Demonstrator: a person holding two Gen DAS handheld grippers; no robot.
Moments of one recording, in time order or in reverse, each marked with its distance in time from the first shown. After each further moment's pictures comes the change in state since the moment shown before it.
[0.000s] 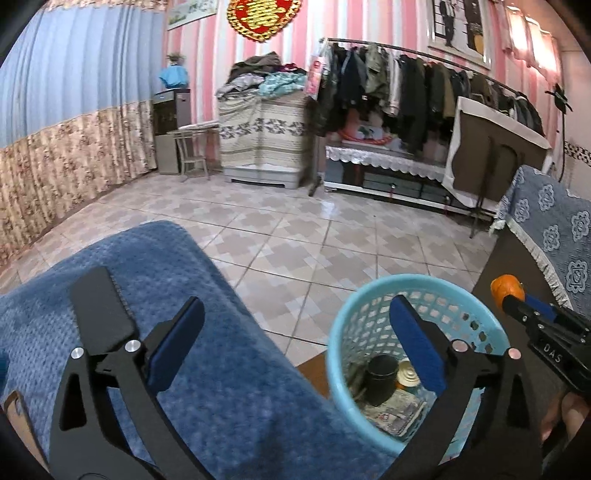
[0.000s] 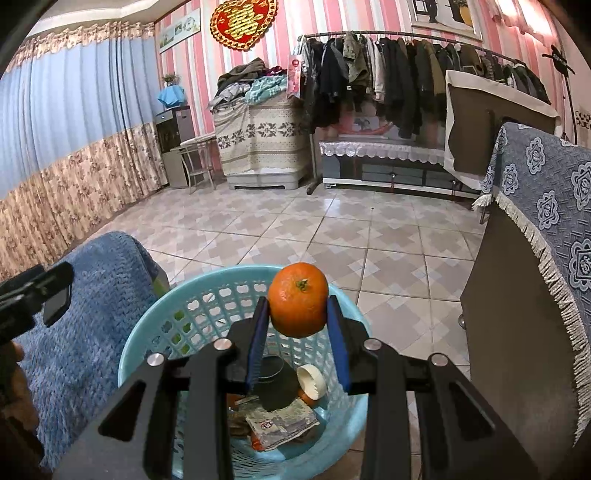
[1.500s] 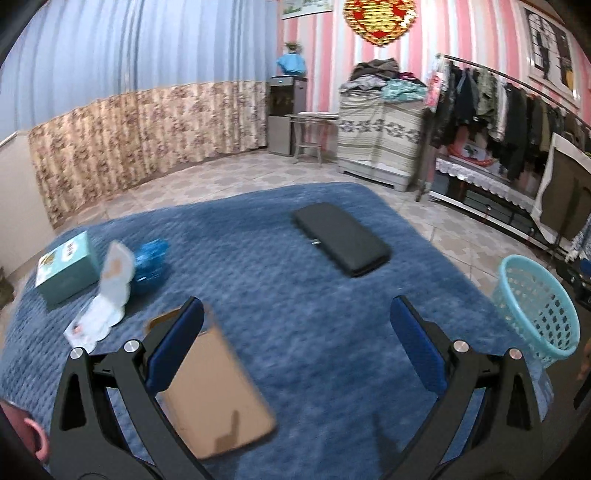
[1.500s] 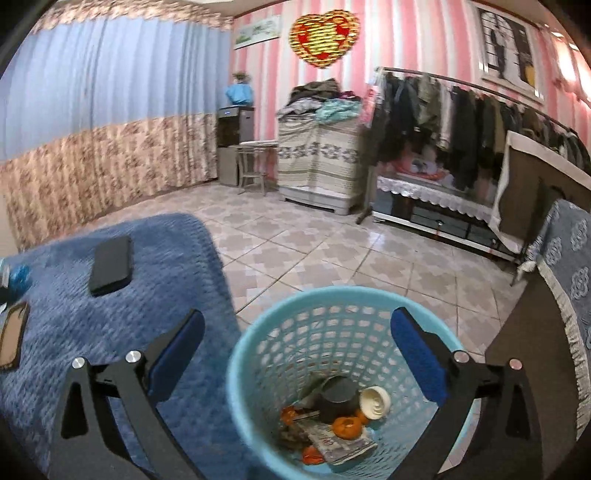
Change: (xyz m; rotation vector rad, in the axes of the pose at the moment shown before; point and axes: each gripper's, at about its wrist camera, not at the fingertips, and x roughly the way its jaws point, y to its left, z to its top) left arm -0.132 0.212 -0.097 -0.223 0.014 0.332; right arm -0.036 0.129 -0.011 -0.249 -0.082 0.130
